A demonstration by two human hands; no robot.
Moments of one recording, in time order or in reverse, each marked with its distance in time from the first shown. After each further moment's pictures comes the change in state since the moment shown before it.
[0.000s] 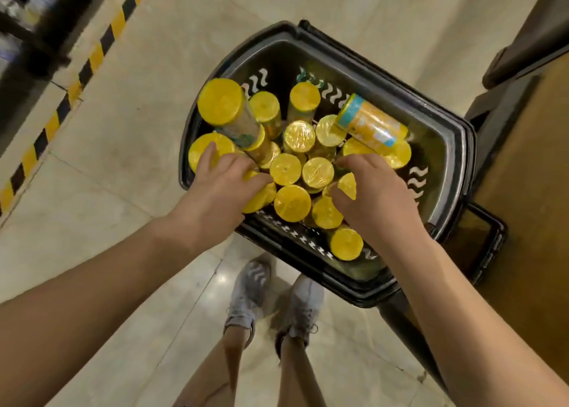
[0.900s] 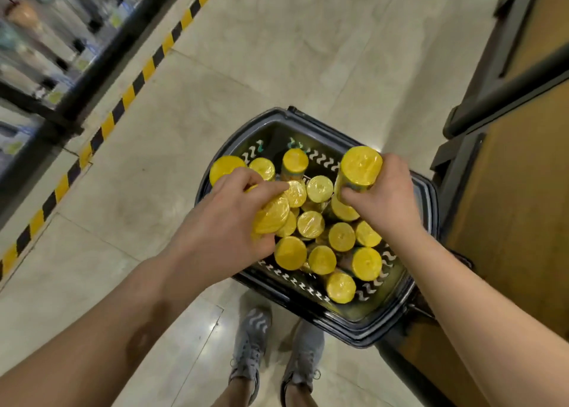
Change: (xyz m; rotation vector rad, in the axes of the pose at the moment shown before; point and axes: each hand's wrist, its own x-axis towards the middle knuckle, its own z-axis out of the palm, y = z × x) left_hand -0.001 -0.005 -0.115 -0.506 0.184 -0.095; right_hand 0.061 0.008 -0.057 0.255 0.257 0.224
